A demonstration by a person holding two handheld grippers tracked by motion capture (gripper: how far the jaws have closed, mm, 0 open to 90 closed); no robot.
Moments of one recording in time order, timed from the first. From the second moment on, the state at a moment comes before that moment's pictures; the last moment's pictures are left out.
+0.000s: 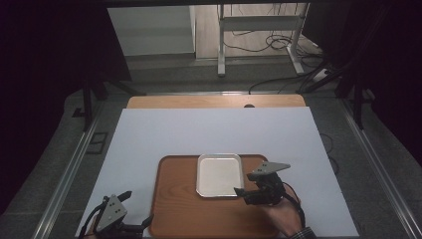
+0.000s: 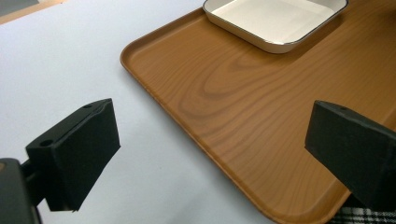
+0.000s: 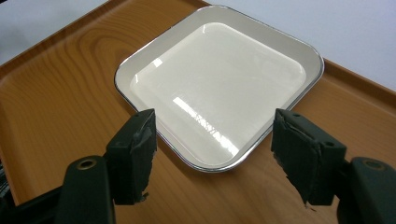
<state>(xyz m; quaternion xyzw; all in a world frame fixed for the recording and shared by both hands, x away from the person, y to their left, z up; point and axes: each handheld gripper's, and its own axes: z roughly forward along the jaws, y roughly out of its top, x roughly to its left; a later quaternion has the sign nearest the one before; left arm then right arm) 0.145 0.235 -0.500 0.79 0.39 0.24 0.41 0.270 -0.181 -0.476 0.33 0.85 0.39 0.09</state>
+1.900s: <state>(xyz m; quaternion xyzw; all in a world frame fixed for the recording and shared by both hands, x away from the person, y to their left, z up) 0.145 0.235 -0.500 0.79 0.39 0.24 0.41 0.230 -0.250 -0.465 0.35 0.82 0.42 0.15</state>
